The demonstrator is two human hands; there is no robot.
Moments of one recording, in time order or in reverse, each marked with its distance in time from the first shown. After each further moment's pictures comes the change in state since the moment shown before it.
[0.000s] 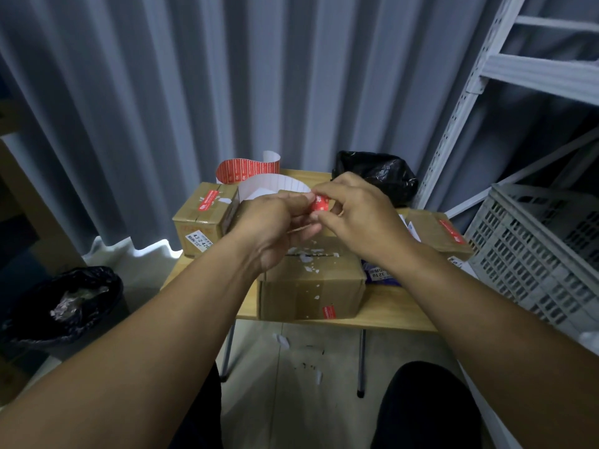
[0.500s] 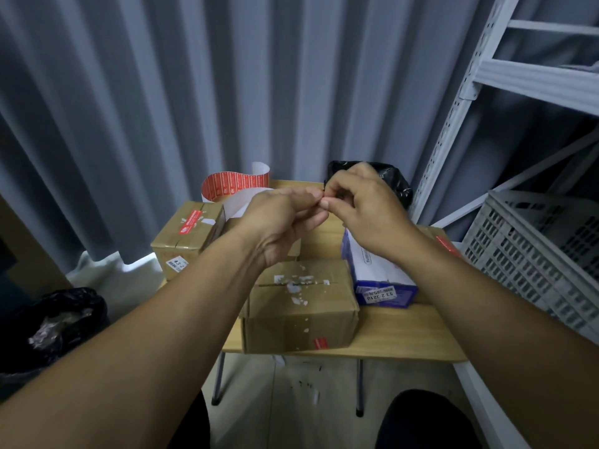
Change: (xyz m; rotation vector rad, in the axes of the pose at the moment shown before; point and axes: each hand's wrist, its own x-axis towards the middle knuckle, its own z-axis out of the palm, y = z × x) left_hand 0.048 0.019 0.028 -0.038 -0.010 0.036; right_hand 0.038 0.042 -0.017 0.069 0.010 0.090
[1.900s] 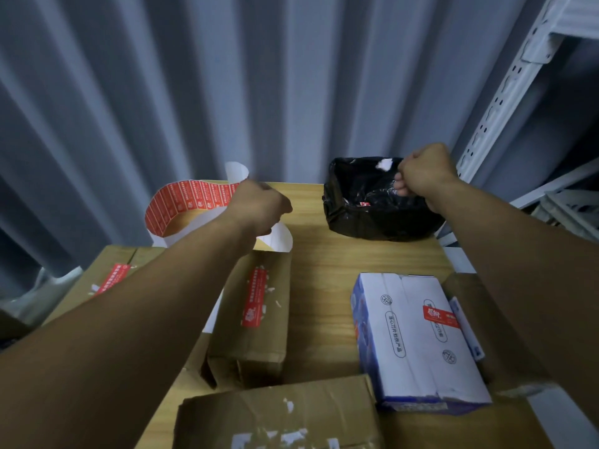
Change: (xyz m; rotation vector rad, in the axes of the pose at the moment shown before) left_hand 0.223 0.001 -0.037 0.850 0.250 -0.033; right_hand 0.170 0.250 0.026 0.142 0.174 0.889
